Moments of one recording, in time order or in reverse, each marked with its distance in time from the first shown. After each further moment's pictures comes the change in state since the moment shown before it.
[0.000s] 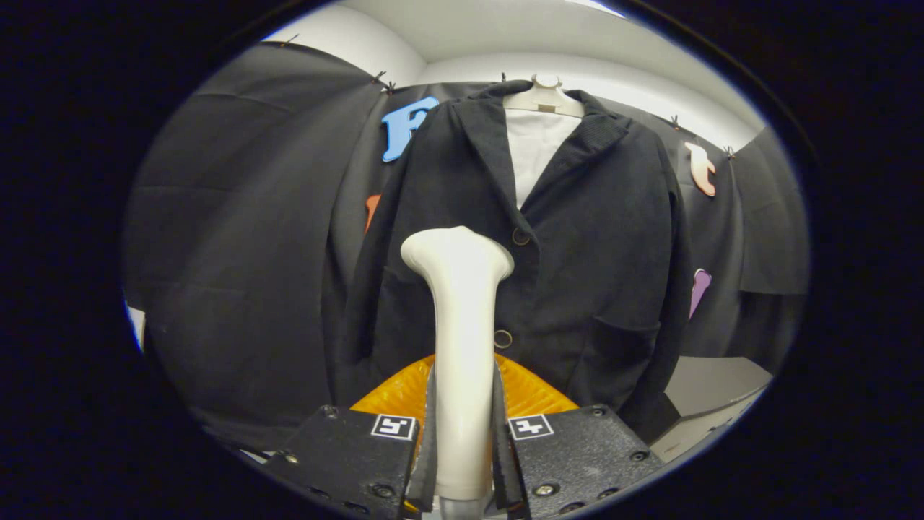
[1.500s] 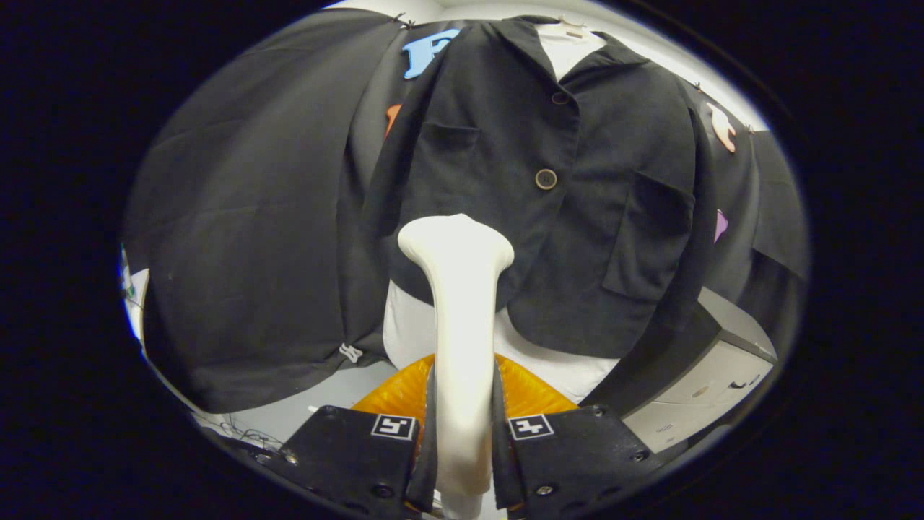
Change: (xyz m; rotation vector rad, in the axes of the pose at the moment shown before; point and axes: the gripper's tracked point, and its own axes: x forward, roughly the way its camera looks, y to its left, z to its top) arm -0.029 0.025 -0.154 -0.047 0.365 0.040
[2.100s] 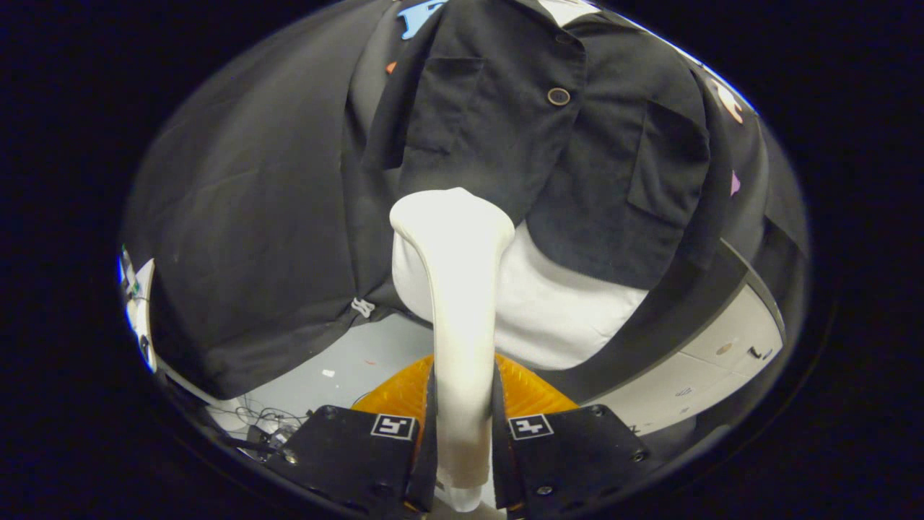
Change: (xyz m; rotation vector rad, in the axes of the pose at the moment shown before) arm -0.002 0.009 -0.064 0.048 0.228 0.041
